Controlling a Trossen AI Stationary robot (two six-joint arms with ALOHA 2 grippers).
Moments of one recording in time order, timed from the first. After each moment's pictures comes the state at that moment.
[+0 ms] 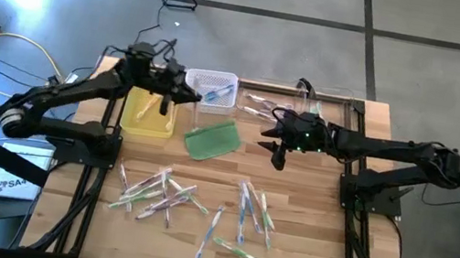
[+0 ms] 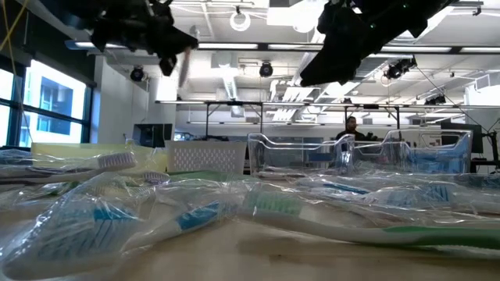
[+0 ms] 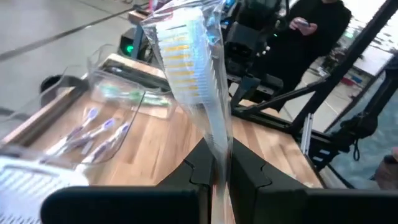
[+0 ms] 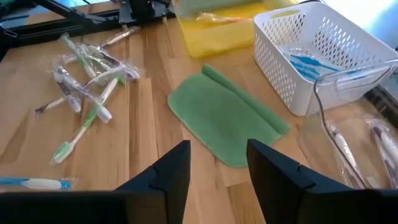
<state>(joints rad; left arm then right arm) 0.75 1.03 0.74 0.13 0.81 -0.19 -0.20 1.22 0.77 -0.08 -0.05 0.09</state>
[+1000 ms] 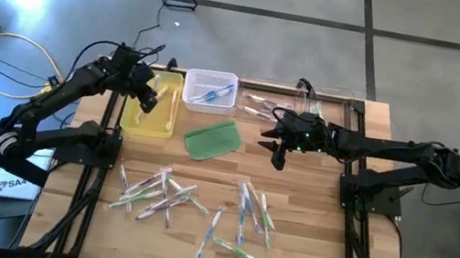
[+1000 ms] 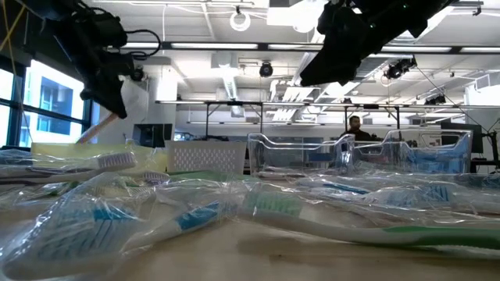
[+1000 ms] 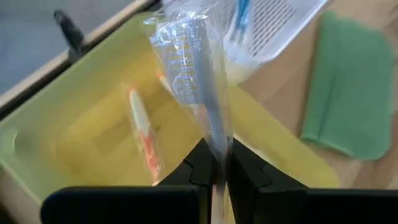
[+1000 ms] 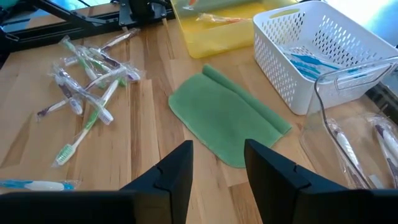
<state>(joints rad) 1.03 0.88 0.74 -0.75 0.20 0.15 -0.20 1.22 0.77 -0.08 -0.05 0.11</state>
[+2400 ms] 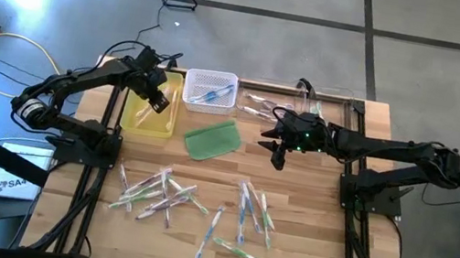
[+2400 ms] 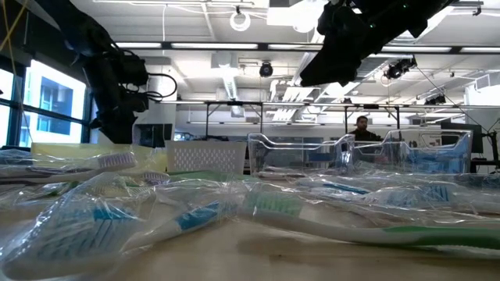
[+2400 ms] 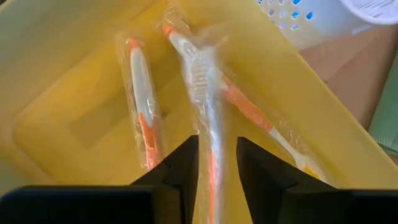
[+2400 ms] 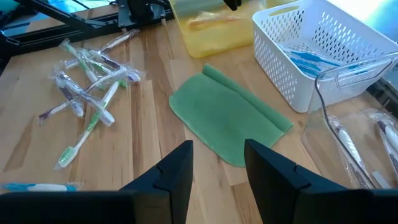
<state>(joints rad) 1.03 1.25 0.74 -0.62 0.14 0.12 -0.20 1.22 0.77 -0.08 -0.05 0.13</state>
